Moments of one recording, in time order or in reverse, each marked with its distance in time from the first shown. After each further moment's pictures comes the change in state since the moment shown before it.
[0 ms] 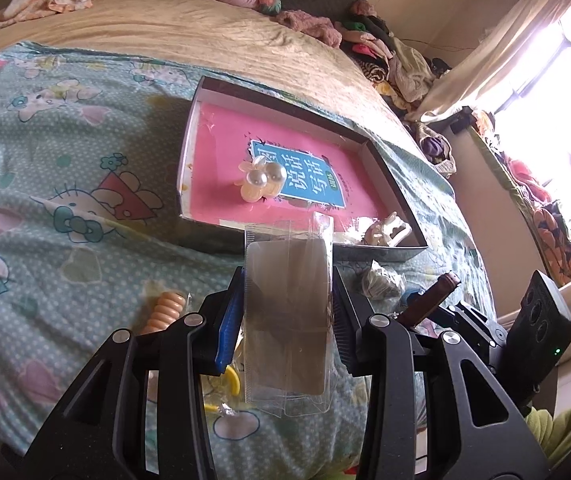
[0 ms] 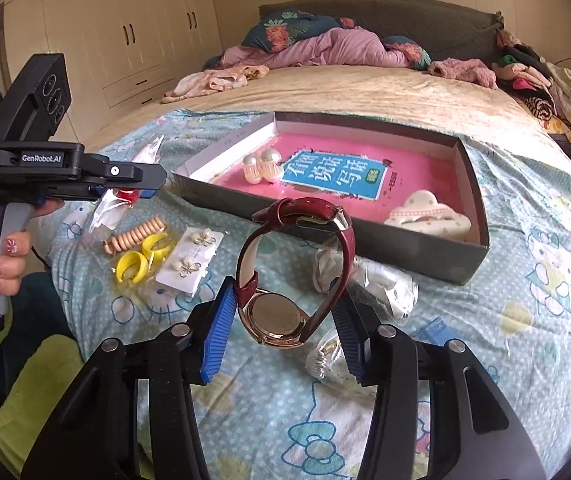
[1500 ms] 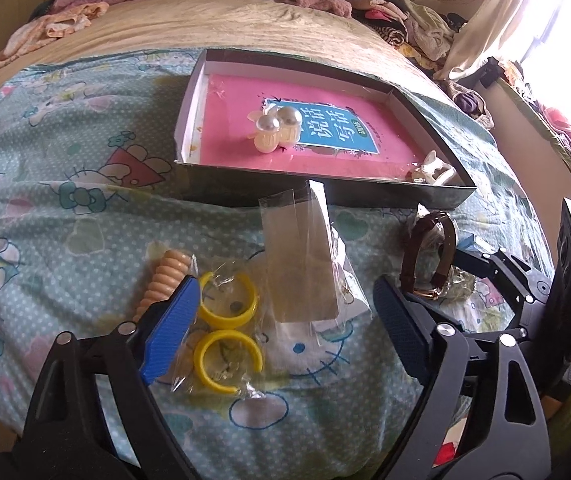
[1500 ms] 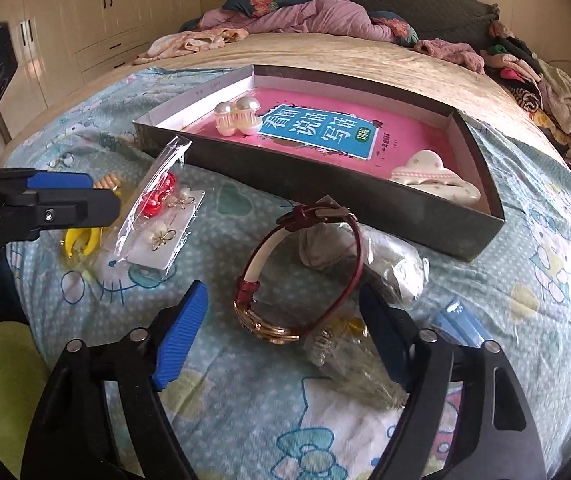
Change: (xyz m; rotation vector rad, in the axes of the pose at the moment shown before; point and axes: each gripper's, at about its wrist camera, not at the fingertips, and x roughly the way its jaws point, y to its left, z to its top) left arm 0.034 -0.014 -0.030 0.129 0.073 0.188; right arm 0.047 0.009 -0.010 -0.032 0.134 -0.133
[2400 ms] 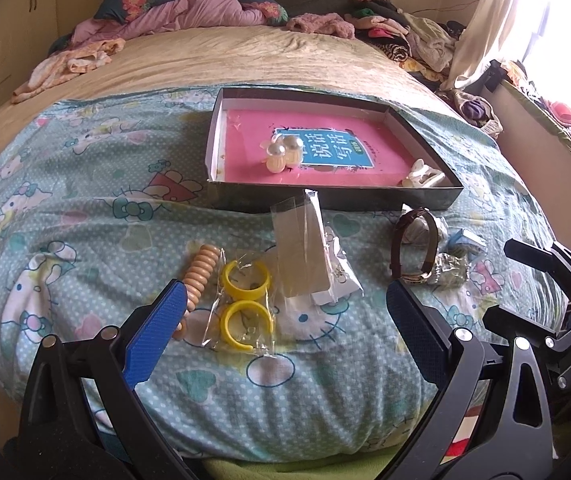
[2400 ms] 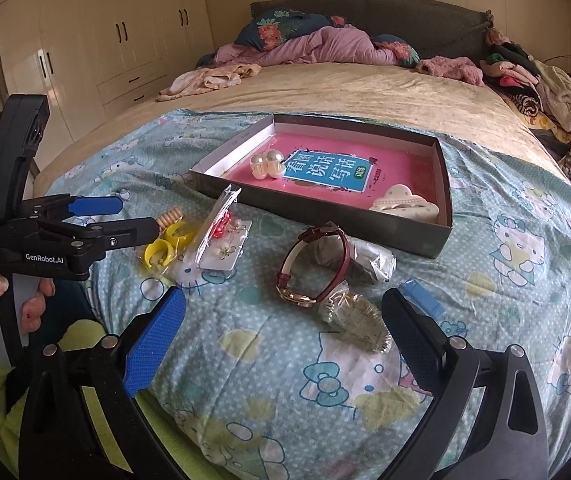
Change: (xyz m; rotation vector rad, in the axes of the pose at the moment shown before) left arm -0.051 -0.014 -0.021 0.048 -0.103 0.105; right arm -0.092 -0.003 -0.006 0.055 -0.096 0.090
